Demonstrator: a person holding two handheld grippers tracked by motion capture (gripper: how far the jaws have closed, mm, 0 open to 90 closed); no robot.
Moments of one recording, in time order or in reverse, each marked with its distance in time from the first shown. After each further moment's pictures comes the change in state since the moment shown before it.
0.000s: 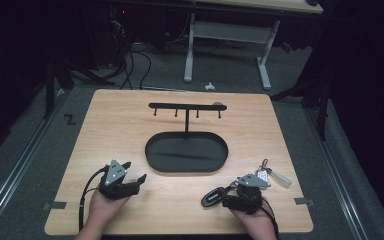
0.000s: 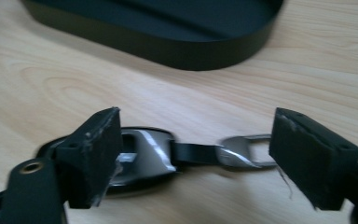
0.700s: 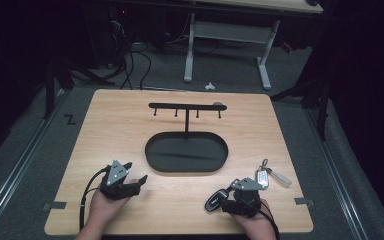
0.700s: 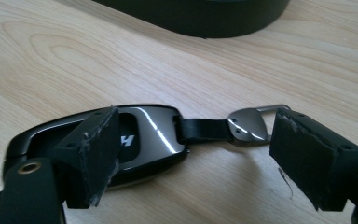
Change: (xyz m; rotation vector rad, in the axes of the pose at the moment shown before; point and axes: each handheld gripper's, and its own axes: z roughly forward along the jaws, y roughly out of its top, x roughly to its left) left arm -0.001 0.000 0.003 0.011 -0.011 0.013; right arm 0.001 -0.012 0.005 0.074 -0.036 -0.056
